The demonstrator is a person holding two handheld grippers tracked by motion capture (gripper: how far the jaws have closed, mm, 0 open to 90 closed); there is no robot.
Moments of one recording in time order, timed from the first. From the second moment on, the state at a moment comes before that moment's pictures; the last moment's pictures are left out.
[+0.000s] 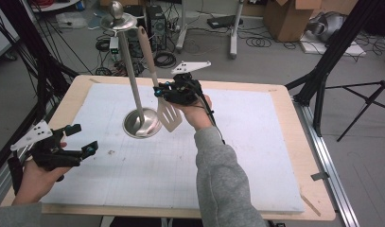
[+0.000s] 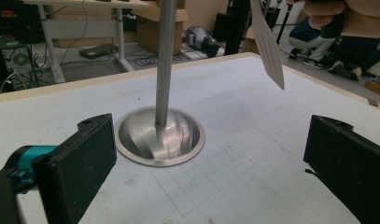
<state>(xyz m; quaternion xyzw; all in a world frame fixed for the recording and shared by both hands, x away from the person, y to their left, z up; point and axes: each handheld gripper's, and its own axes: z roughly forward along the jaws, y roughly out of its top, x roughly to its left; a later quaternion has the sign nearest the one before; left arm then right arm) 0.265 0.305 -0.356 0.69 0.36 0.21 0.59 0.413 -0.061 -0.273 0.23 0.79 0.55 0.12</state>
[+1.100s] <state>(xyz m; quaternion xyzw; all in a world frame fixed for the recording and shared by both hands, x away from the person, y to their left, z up) 0.265 0.303 -0.357 0.69 0.36 0.21 0.59 0.394 -0.075 -0.266 0.24 0.78 0.56 0.15</state>
